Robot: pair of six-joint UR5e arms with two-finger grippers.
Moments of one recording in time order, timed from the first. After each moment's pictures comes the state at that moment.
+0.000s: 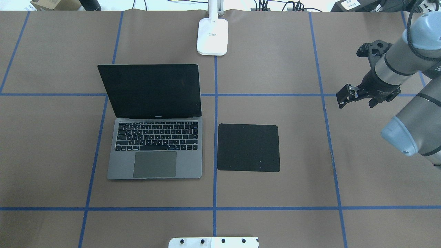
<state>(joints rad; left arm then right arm) 0.07 -0.80 -1.72 -2.97 -2.00 -1.63 0.95 -1.35 1.88 -1.63 2.17 0.76</state>
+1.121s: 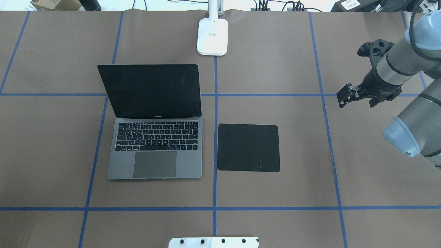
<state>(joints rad) 0.13 -0.84 -1.66 -2.97 -2.00 -1.63 0.95 -1.35 1.89 -1.63 2.17 0.76</state>
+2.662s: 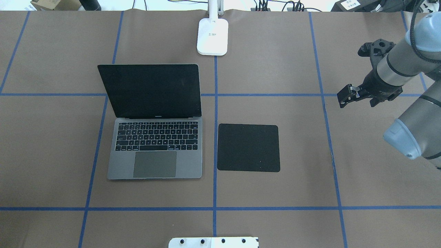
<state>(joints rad) 0.17 -0.86 -1.63 -2.98 -2.00 -1.63 0.94 -1.36 1.91 -1.63 2.15 0.76</state>
